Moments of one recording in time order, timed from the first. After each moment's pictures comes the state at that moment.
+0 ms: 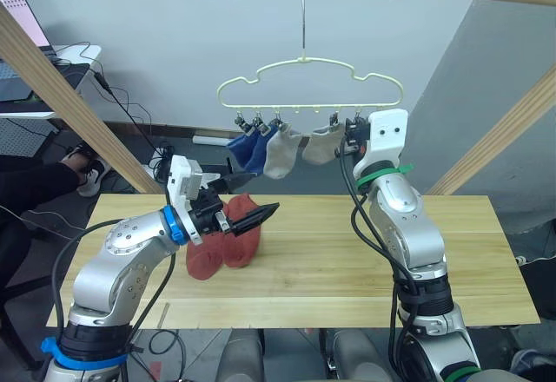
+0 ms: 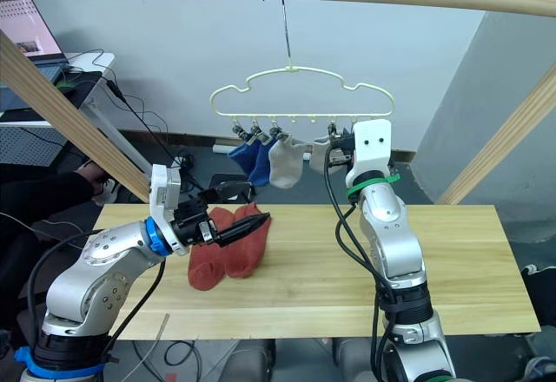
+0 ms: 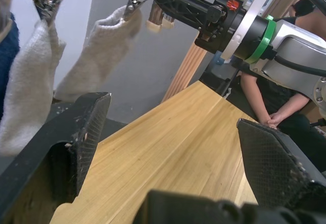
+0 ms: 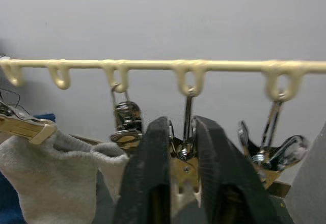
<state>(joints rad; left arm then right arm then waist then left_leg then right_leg) -0.17 0.59 0.08 -0.35 -0.63 0.45 -0.82 -0.50 -0.02 0.06 -0.23 0.01 0.48 -0.02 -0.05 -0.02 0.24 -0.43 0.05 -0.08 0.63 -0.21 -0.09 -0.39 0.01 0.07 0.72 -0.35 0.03</state>
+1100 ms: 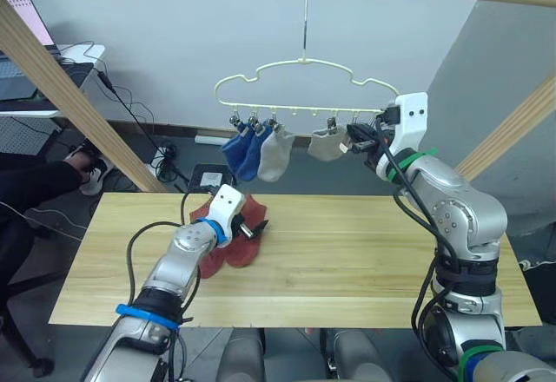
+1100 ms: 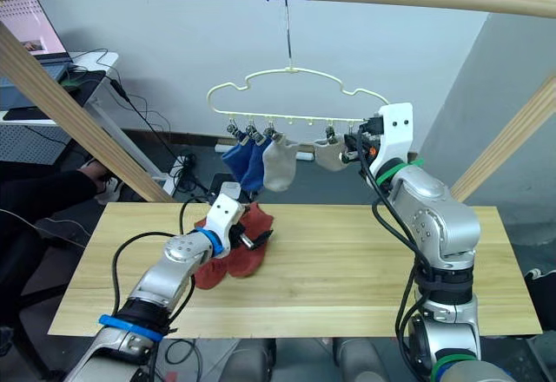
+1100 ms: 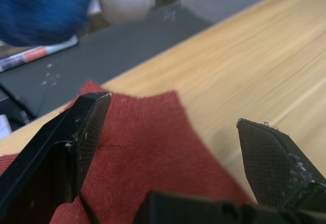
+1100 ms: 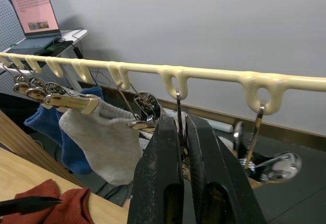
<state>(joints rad) -0.39 0.41 -0.19 0.43 0.04 0.13 -0.53 -0.62 -0.20 -0.13 -0.31 0.40 0.95 0.20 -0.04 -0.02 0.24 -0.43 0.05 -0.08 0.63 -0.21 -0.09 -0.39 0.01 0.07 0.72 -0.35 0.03</state>
